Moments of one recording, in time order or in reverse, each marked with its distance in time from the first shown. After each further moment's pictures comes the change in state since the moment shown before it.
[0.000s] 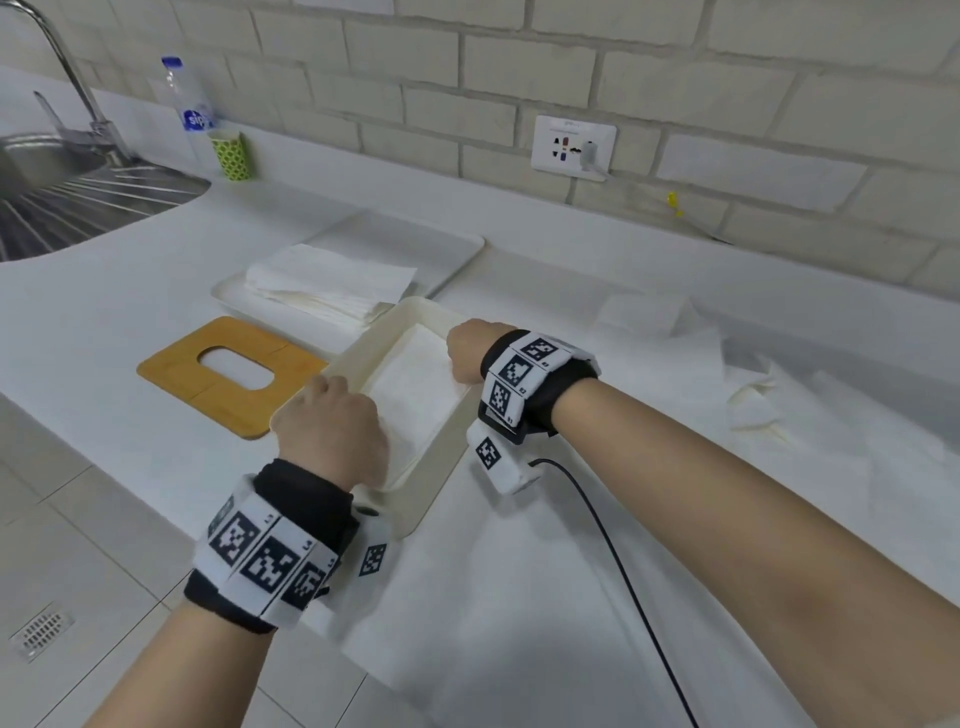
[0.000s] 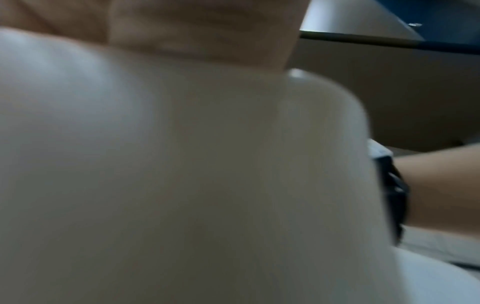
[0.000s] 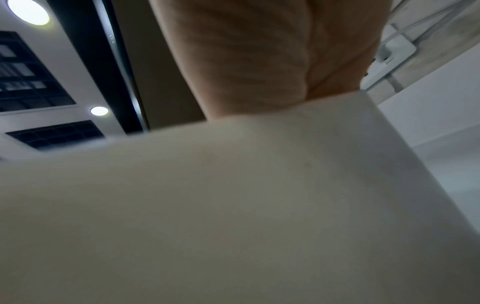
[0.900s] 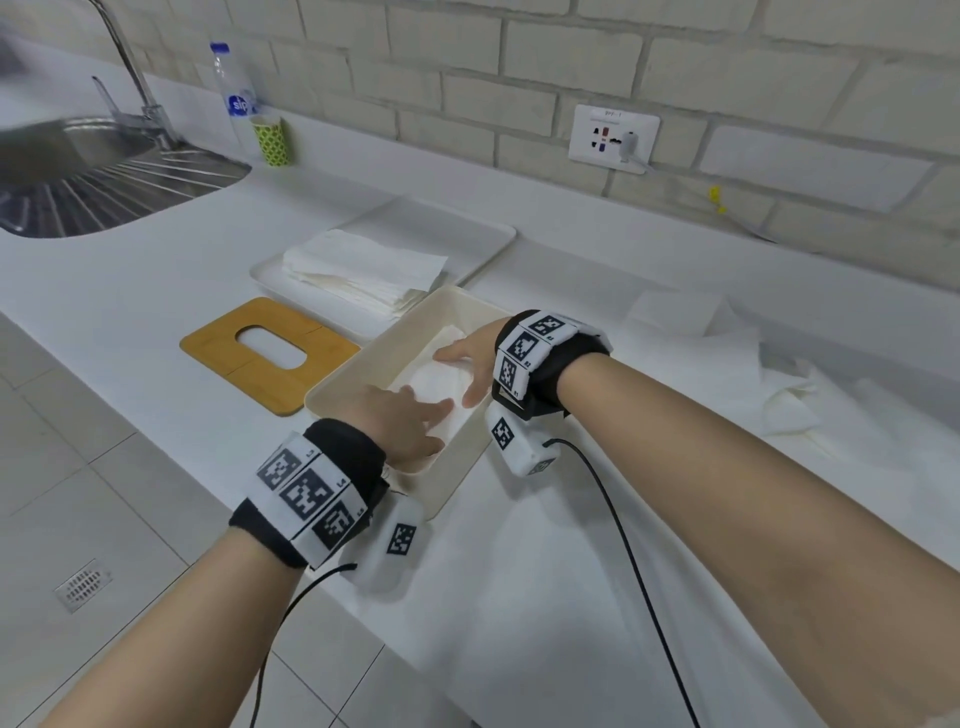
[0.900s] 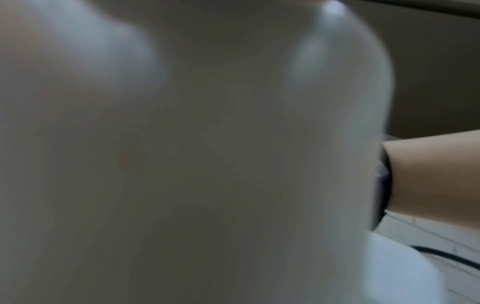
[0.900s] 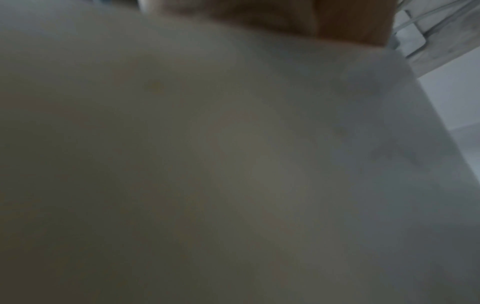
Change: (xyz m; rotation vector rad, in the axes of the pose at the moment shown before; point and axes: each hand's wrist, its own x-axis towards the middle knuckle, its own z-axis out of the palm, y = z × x) left_hand 0.001 0.013 -0.015 0.147 -0.422 0.205; right_hand 0.028 0.004 0.017 0.058 -0.256 -0.281
